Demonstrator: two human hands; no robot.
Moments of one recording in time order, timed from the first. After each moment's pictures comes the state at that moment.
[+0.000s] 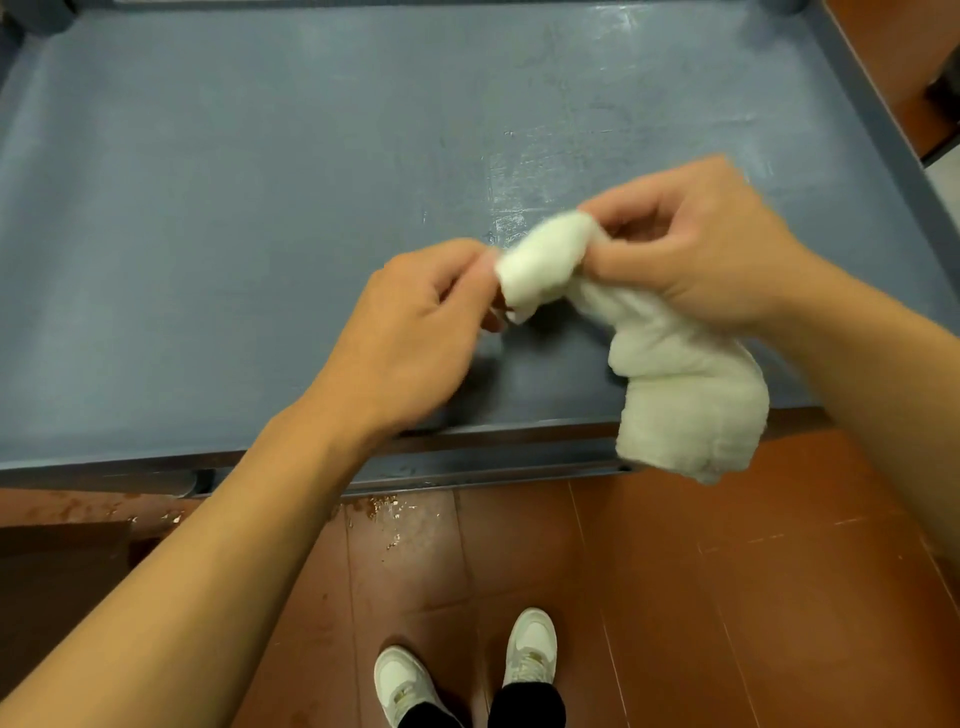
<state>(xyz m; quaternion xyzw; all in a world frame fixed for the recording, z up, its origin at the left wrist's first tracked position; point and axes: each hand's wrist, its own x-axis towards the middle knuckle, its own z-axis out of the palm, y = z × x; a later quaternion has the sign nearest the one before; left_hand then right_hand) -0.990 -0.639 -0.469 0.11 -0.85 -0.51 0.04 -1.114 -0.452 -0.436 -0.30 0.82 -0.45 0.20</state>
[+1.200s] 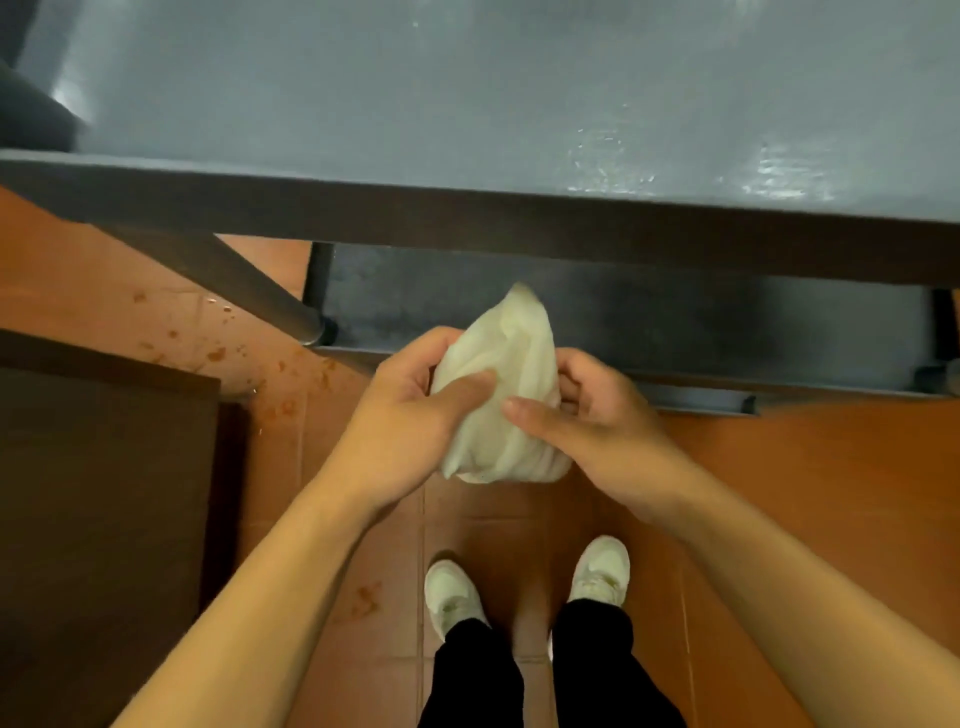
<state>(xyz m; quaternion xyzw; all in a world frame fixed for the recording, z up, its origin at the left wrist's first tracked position) -0.777 -0.739 -0.616 0.32 -0.68 -0.66 -0.04 -0.870 -0.579 -0.639 -0.09 0.71 -0.53 0.46</state>
